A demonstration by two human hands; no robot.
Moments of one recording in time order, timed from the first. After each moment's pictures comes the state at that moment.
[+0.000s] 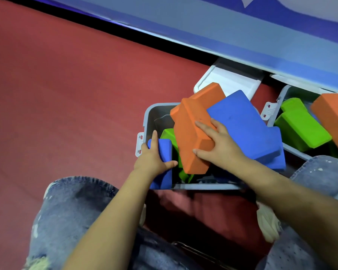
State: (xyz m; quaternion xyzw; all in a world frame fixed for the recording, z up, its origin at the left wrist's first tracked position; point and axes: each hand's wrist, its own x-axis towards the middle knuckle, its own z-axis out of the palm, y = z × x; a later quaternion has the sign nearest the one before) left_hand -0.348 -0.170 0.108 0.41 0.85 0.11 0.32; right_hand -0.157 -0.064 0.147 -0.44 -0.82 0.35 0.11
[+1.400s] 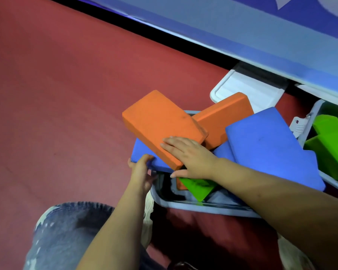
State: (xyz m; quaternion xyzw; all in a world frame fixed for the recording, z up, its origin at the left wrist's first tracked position) left_hand -0.411 -0.156 0.059 -0.17 0.60 0.65 0.45; right_hand -0.279 -0.036 0.084 -0.07 -0.99 0.07 0.07
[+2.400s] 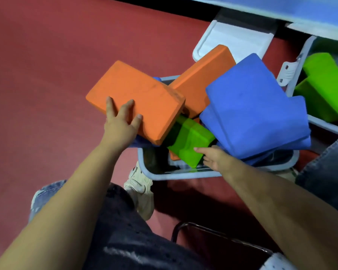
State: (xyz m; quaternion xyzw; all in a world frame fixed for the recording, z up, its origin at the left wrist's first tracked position) left_hand -0.427 -0.130 0.116 0.39 0.87 0.19 0.25; right_hand -0.189 -0.062 -0.028 -0.64 -0.24 0.73 0.09
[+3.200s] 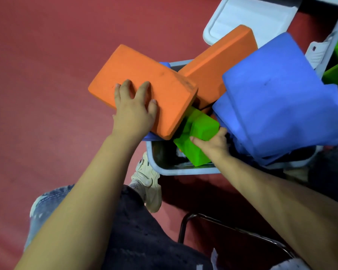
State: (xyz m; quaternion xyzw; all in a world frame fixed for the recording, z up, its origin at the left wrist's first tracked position) left_hand -0.426 -0.111 0.113 0.50 0.84 0.14 0.15; right_hand -0.225 -0.078 -0.004 -0.71 -0.51 0.47 0.08
